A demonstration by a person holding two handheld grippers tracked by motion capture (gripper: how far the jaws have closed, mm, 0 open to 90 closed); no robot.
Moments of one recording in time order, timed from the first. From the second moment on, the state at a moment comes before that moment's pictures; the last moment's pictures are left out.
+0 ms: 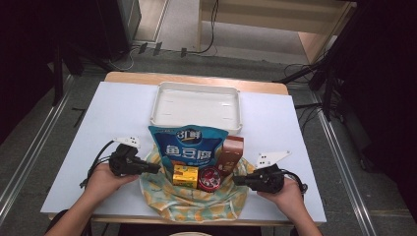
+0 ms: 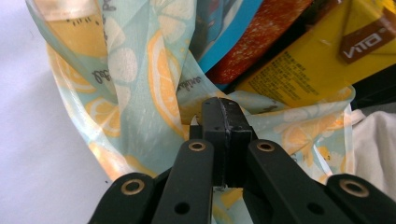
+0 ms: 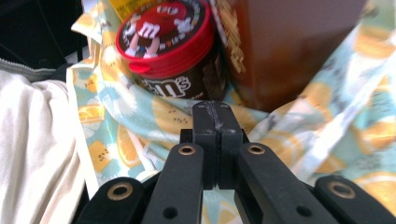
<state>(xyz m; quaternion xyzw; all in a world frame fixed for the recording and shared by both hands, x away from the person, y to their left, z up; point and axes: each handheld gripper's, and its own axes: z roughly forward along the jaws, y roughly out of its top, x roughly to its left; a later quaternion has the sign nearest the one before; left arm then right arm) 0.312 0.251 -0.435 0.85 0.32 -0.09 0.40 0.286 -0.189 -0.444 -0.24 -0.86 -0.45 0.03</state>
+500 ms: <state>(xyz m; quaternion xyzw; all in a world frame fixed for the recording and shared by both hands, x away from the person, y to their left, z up) 0.333 0.280 -0.384 0.84 0.32 -0.07 0.43 0.322 -0.219 -0.422 -0.28 -0.84 -0.46 0.00</state>
